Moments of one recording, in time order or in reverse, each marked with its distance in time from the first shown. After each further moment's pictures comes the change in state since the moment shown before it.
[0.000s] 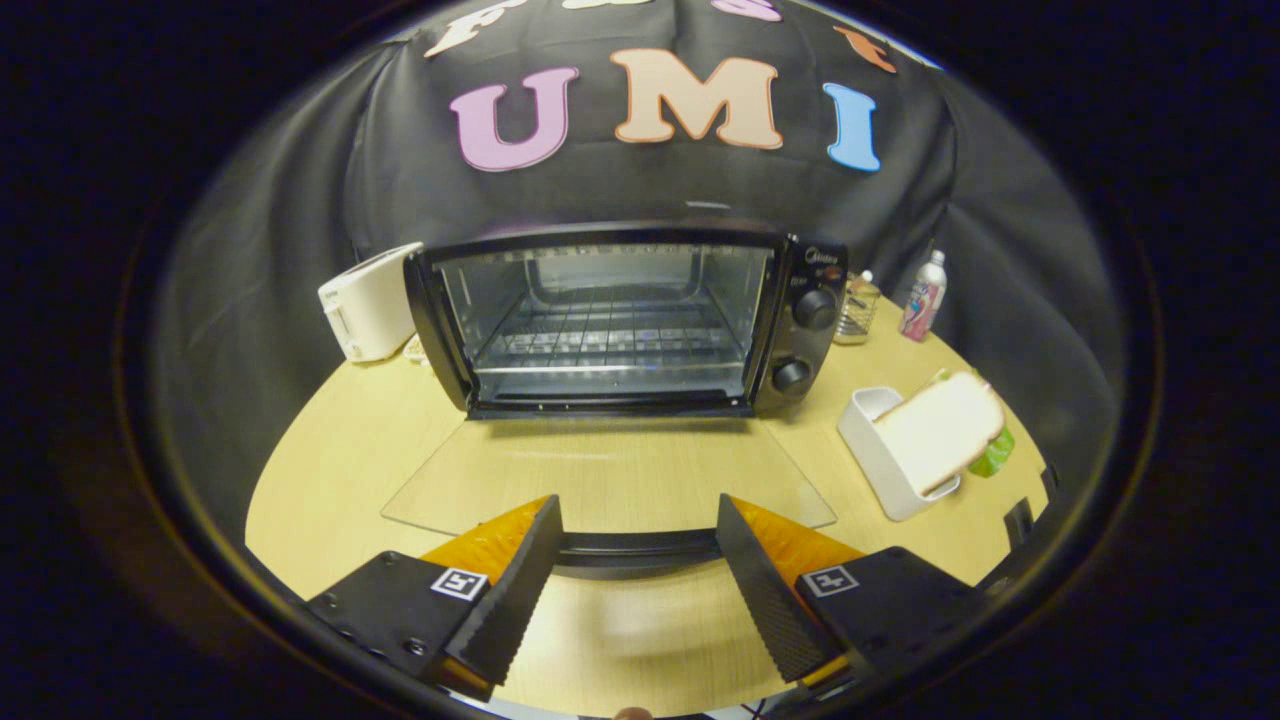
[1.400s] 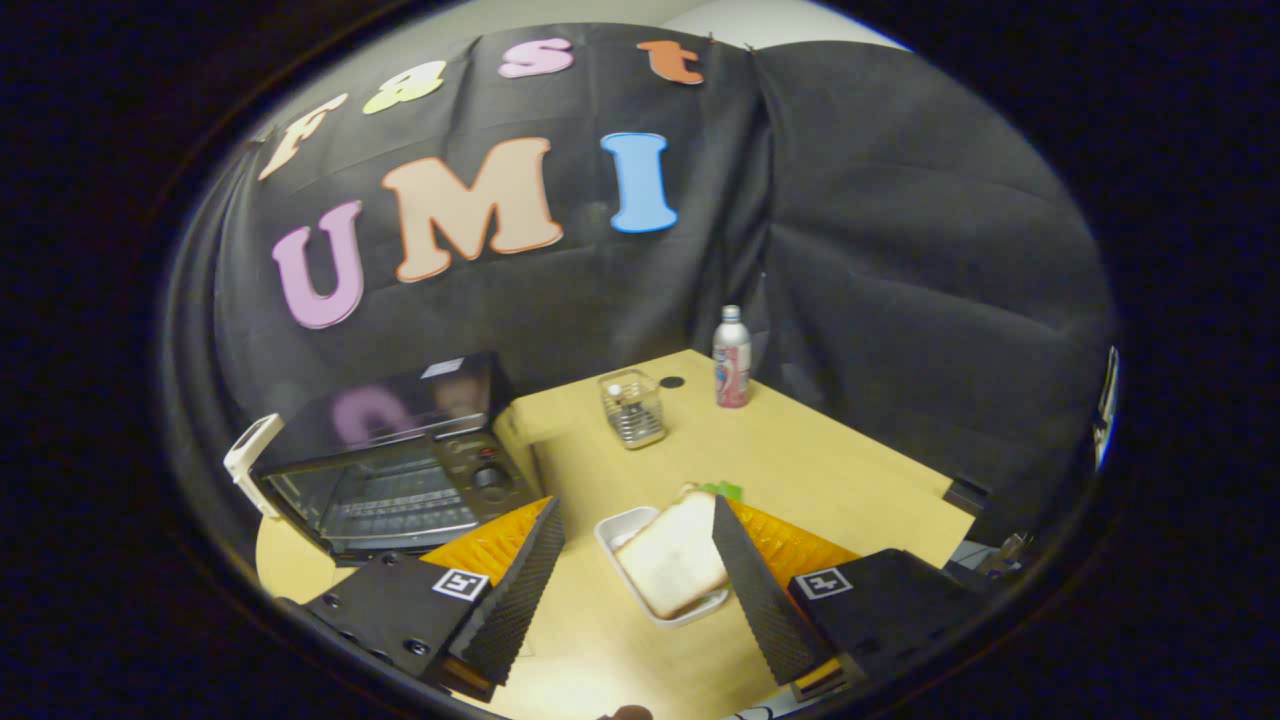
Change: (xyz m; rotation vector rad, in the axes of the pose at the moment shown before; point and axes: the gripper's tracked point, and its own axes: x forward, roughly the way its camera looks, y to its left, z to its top) arm -0.045 -0.266 0.108 0.338 -0.291 -0.311
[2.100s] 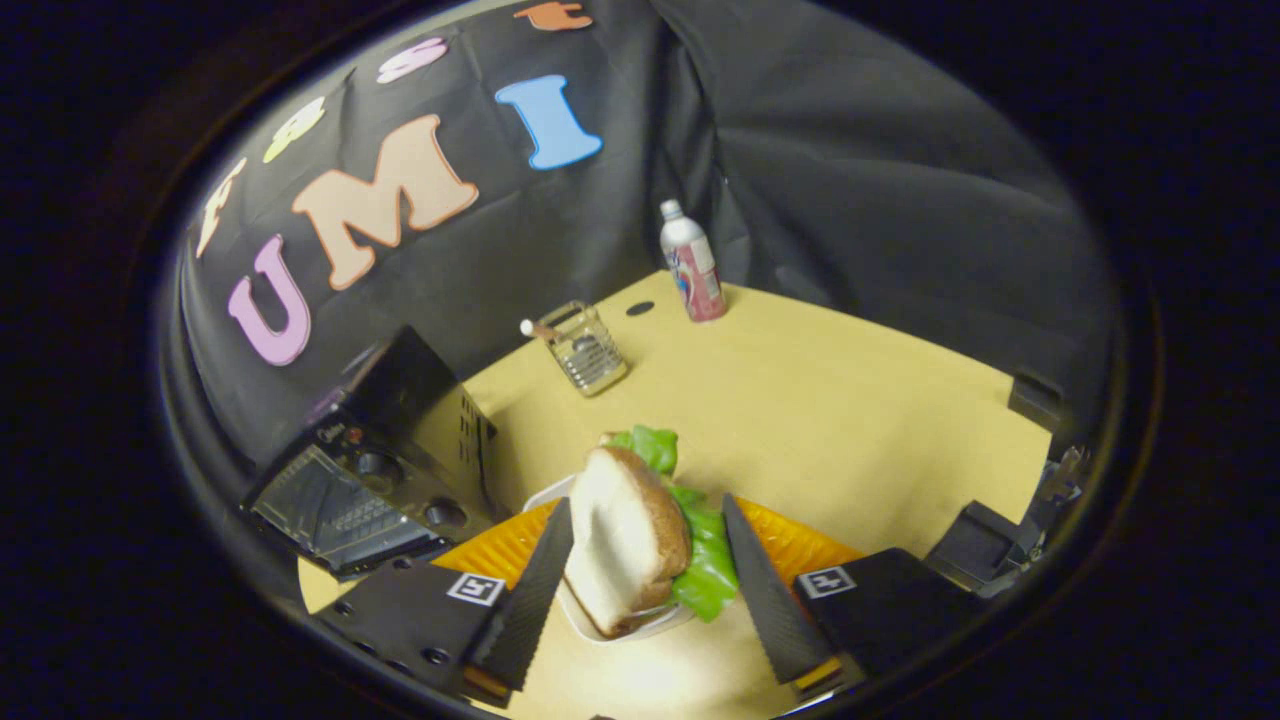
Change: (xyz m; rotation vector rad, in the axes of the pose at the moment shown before) arm 0.083 -0.034 -0.090 0.183 0.252 0.083
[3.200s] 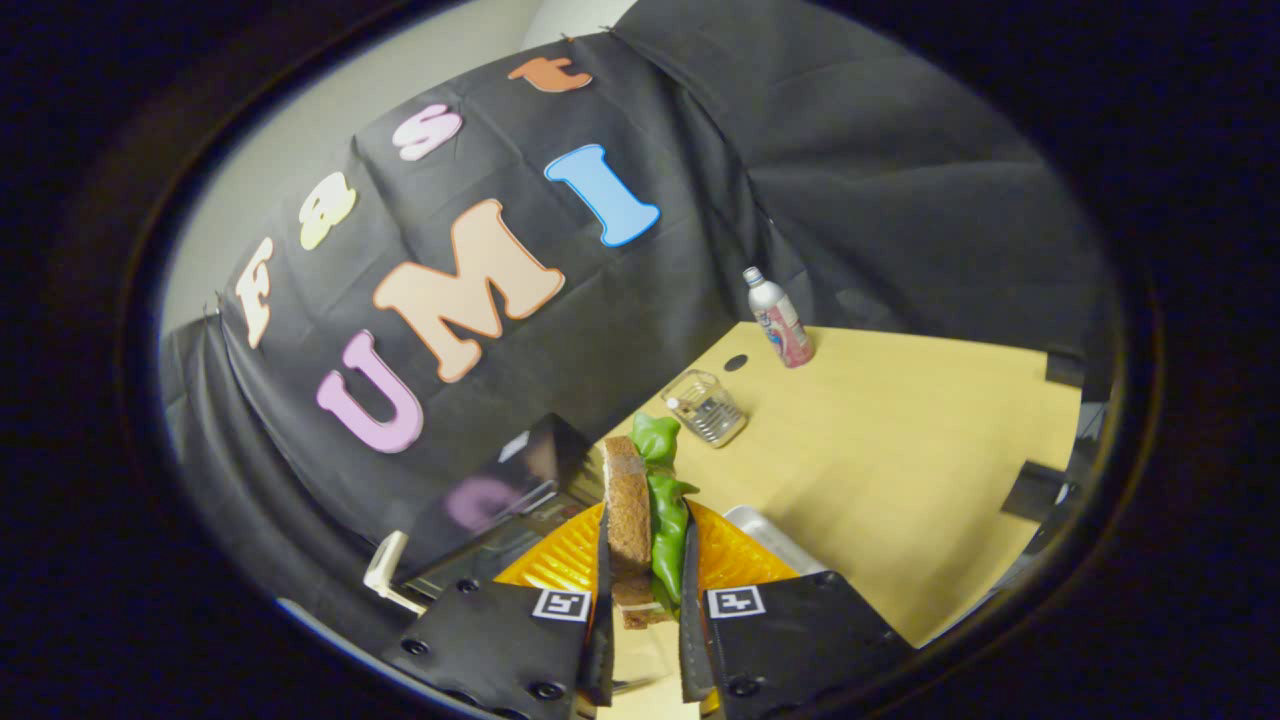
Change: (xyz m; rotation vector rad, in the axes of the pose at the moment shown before) arm -0.104 0.122 0.064 0.249 -0.195 0.259
